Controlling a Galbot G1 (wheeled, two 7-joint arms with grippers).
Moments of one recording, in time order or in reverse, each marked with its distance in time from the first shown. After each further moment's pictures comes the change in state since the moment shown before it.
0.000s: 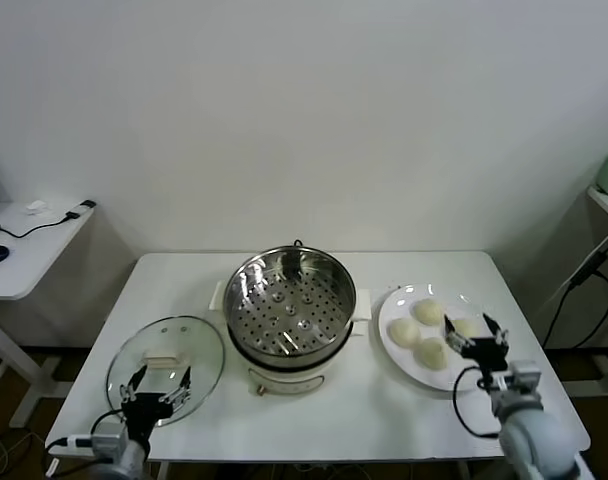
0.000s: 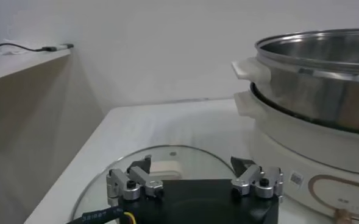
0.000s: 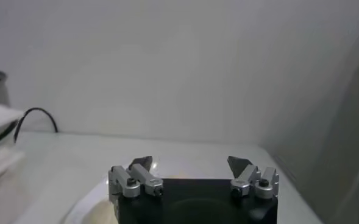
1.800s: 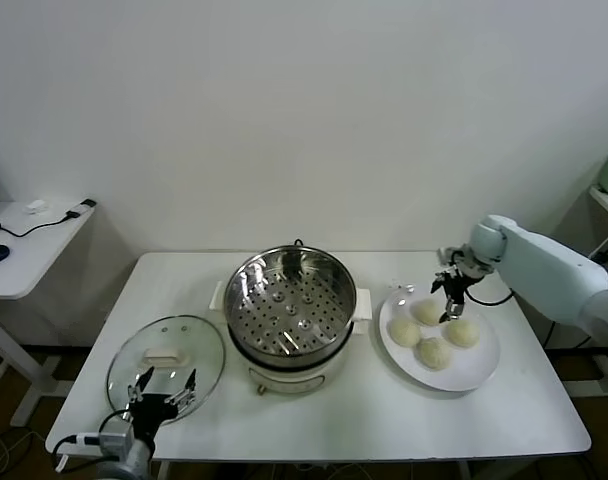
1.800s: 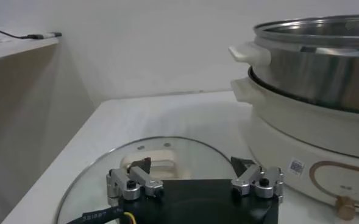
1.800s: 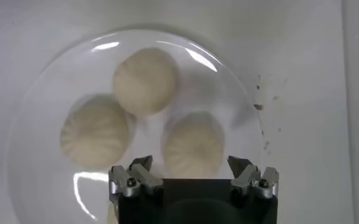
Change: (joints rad) left arm -0.038 0.012 0.018 0.085 -0.004 -0.037 0.025; right arm 1.247 0.048 -1.489 -1.037 -0.285 0.247 -1.077
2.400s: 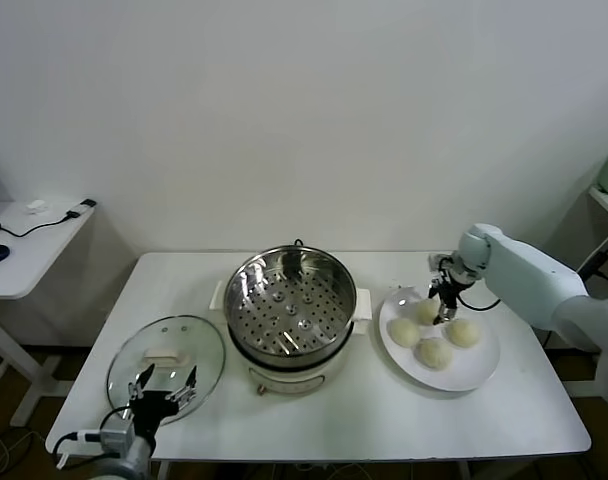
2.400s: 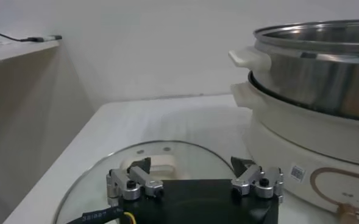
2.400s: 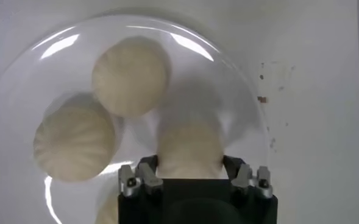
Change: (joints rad) left arm -0.008 -0.003 0.000 -0.006 0.000 0.003 0.000; right arm -0.023 0.025 0.035 -0.029 -0.032 -0.019 0.012
